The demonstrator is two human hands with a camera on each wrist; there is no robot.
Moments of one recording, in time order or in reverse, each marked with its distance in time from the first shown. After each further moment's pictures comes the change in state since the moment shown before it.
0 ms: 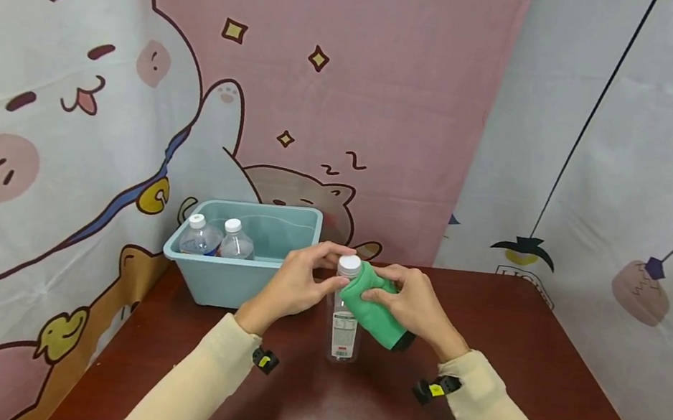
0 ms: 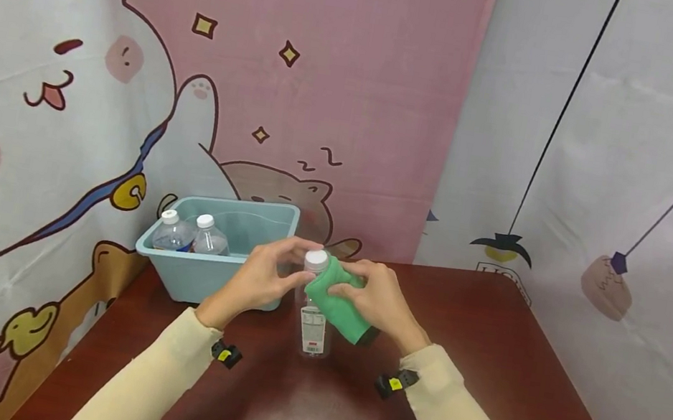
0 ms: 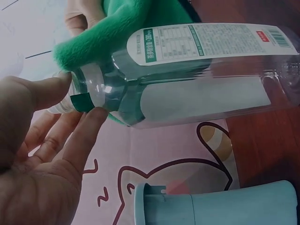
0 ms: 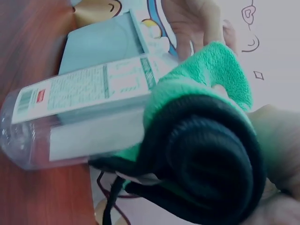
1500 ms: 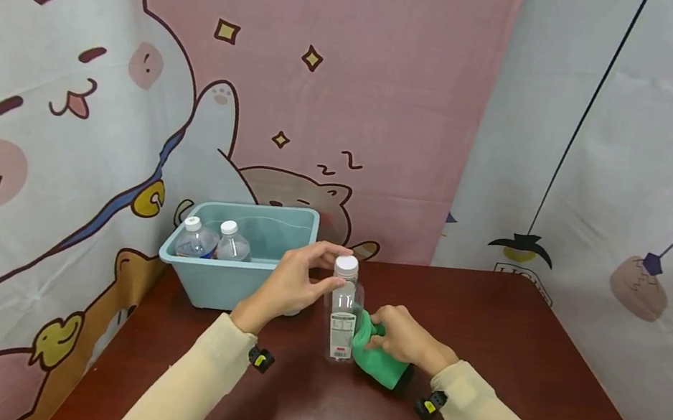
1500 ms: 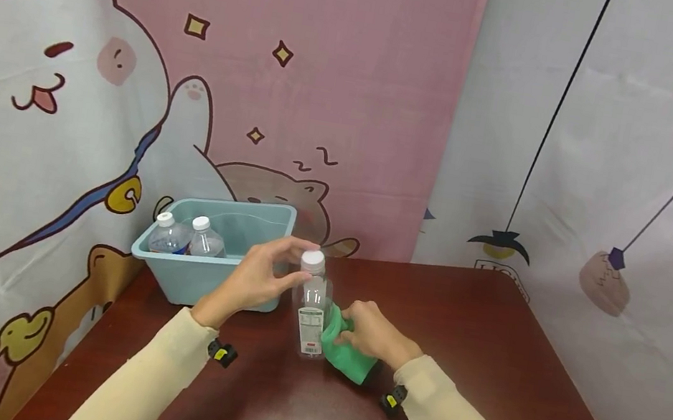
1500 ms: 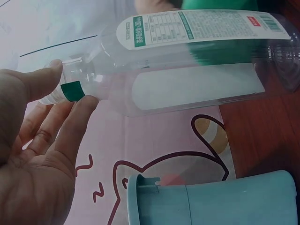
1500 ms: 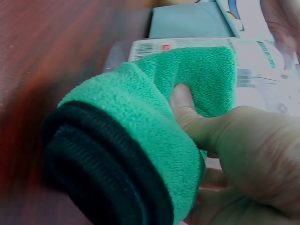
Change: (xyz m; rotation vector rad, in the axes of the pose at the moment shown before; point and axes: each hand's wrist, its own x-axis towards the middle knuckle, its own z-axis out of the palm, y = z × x) left_hand 0.003 -0.007 -0.001 -0.009 -0.010 0.016; right_hand -0.025 0.056 0.035 -0.215 -0.350 -0.069
